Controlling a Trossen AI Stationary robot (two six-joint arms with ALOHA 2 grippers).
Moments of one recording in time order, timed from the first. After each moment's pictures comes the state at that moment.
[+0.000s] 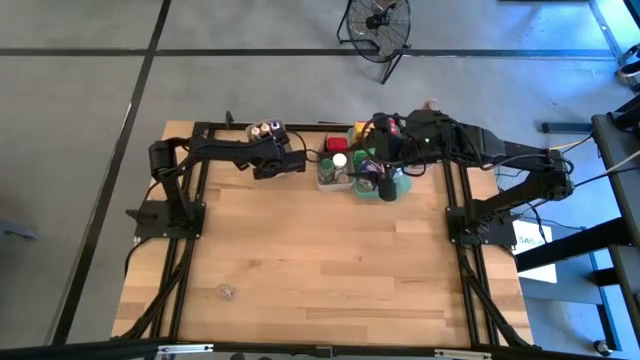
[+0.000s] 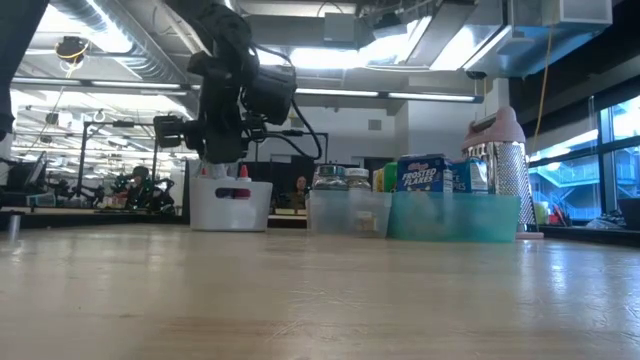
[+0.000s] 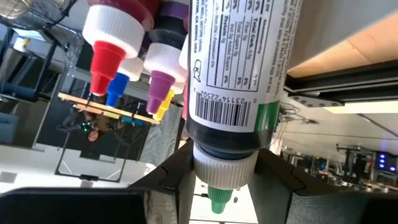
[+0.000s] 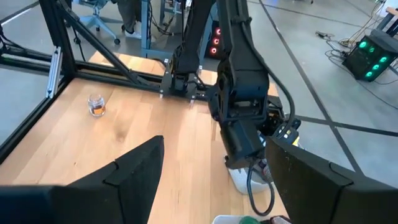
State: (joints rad) left arm 0.36 1.79 1.19 -1.07 -1.10 1.13; right arm -0.06 1.33 1.53 -0.60 -0.06 -0.22
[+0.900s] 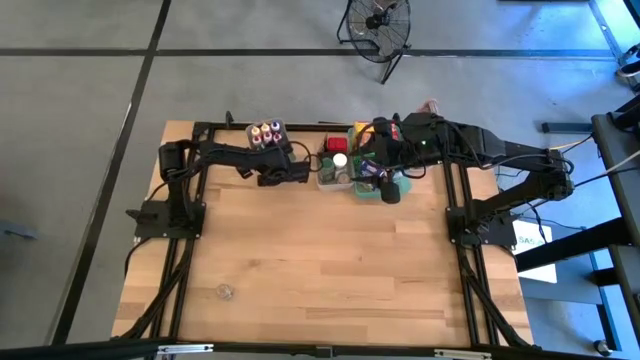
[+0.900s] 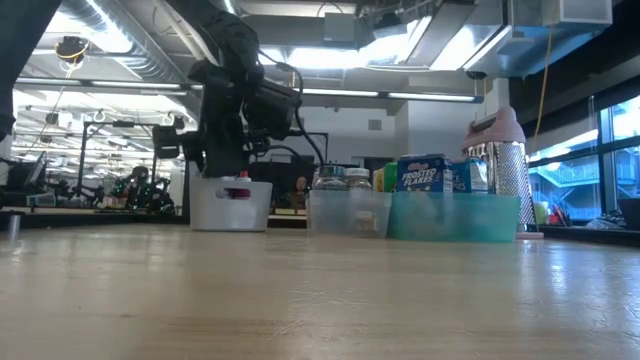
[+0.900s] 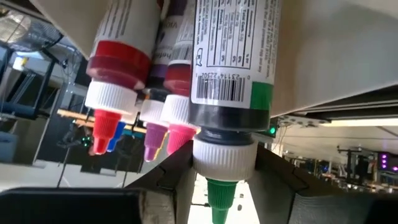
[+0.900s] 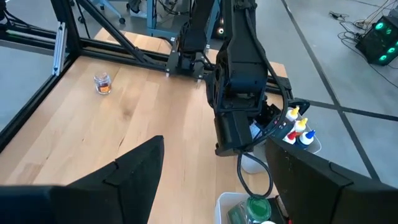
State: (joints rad) left arm 0.30 1.86 1.19 -1.11 -1.05 1.06; right arm -0.06 1.33 1.53 -0.69 -0.07 -0.23
